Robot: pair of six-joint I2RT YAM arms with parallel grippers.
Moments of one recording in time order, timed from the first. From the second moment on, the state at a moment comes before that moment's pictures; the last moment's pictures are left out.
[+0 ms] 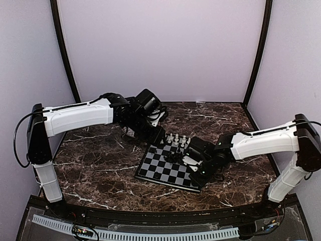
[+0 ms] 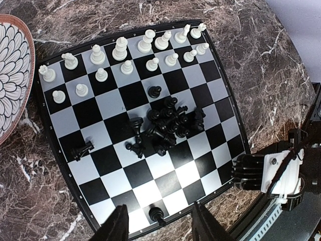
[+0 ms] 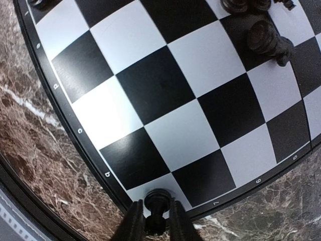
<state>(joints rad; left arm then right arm) -0.91 1.85 1.63 -0.80 0.12 -0.37 1.06 1.58 0.94 -0.70 -0.01 0.25</state>
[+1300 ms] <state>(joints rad) -0.86 1.86 1.62 -0.84 0.08 -0.41 0.83 1.88 1.43 -0.69 0.04 0.19</state>
